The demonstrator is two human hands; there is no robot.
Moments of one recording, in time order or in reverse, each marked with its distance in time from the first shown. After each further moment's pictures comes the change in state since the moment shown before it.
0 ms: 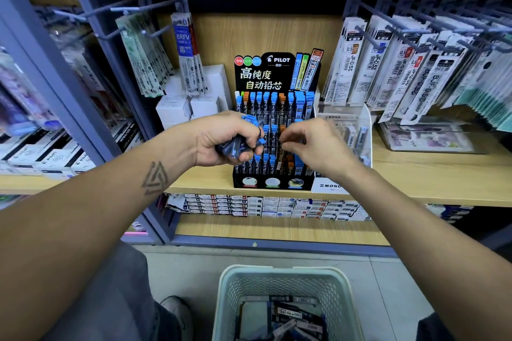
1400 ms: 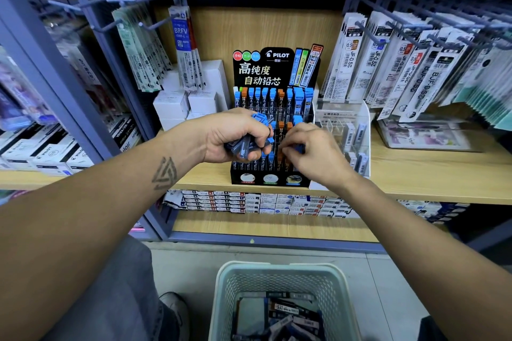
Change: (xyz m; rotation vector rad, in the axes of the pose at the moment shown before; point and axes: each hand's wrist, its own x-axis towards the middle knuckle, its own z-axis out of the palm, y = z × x) left_hand 0.005 0.002 0.016 0.045 0.011 0.005; right_hand -0.005 0.025 0.023 -0.032 0.054 -0.159
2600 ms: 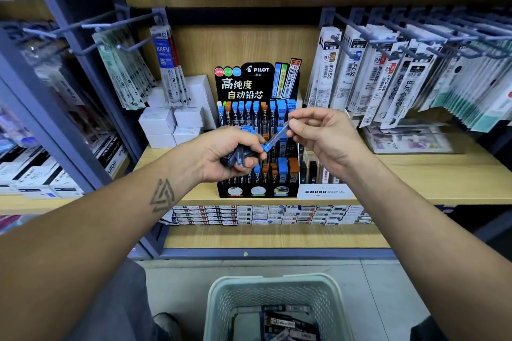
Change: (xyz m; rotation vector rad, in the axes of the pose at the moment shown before) left_hand 0.013 -0.003 0.015 -0.295 0.004 -0.042; right_hand 0.014 0.004 -0.051 1.173 0.159 0.432
